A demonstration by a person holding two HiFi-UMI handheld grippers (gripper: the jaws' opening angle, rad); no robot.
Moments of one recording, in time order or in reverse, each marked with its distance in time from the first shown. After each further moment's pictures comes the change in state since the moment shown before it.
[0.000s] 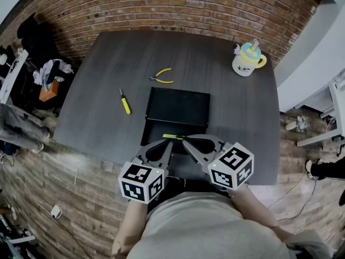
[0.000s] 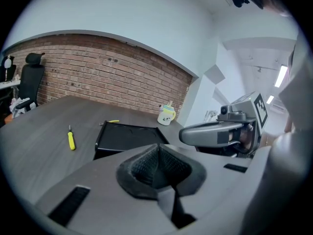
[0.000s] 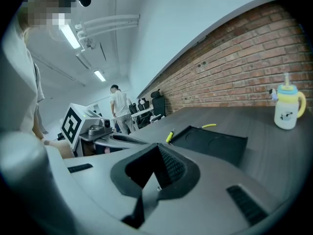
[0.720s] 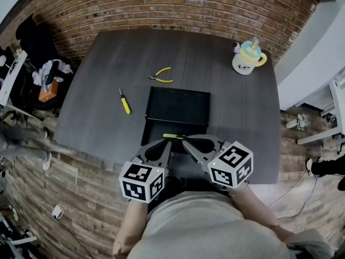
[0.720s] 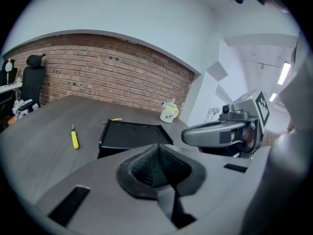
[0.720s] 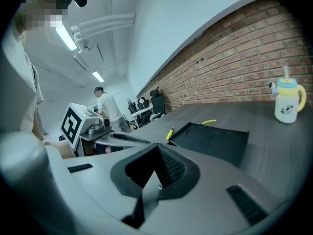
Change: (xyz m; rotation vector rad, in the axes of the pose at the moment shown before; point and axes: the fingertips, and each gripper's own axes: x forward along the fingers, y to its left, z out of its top) left arm 0.002 0.007 -0.004 0.007 0.031 0.030; right arm 0.005 -0.003 -0.007 0.037 0.018 0.006
